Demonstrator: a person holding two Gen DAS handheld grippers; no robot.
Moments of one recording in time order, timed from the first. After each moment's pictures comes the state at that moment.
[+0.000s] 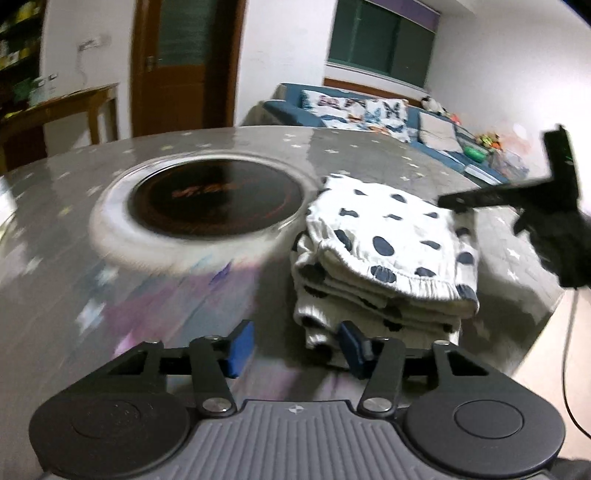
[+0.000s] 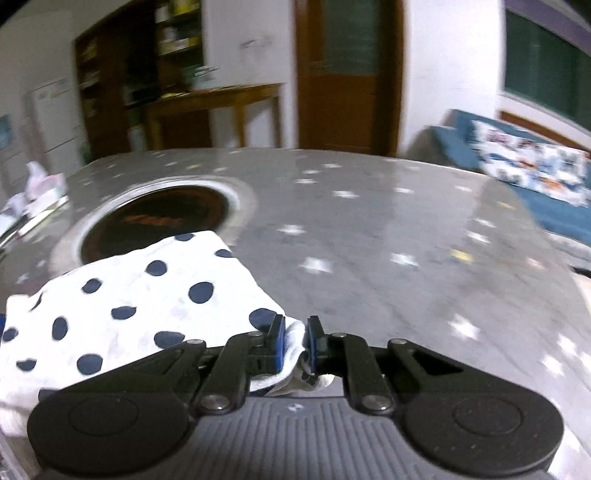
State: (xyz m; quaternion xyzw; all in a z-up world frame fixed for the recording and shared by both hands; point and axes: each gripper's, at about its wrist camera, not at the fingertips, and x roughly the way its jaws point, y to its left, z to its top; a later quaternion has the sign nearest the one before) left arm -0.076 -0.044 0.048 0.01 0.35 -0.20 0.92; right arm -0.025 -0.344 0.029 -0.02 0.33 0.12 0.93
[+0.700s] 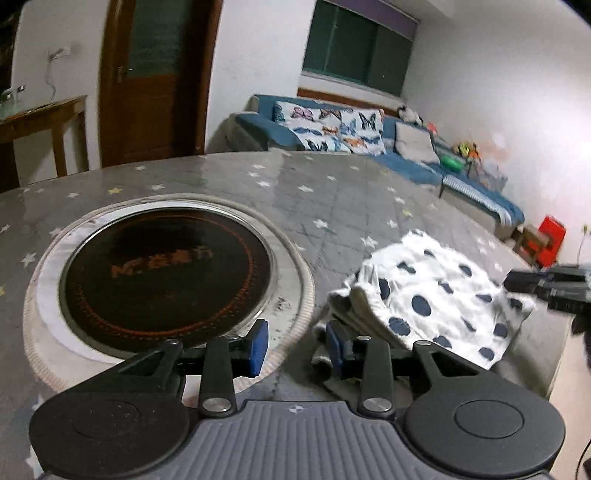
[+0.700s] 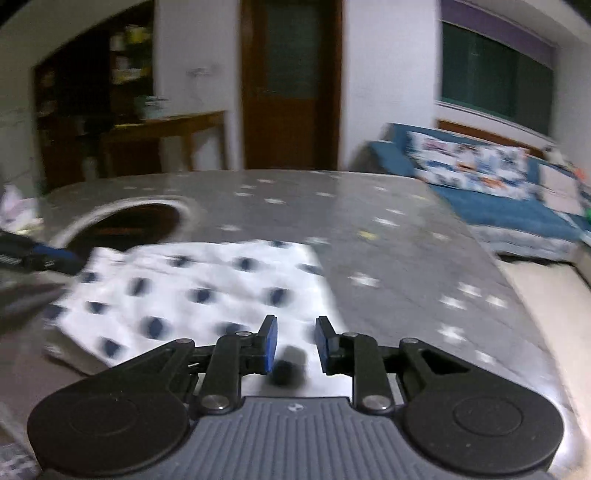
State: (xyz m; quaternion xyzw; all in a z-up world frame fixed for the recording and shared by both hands) left arm 0.006 -0.075 0.068 -0.01 0.33 -0.24 0.91; right arm -0.093 -0.364 0.041 -0.02 0.30 0.09 0.95
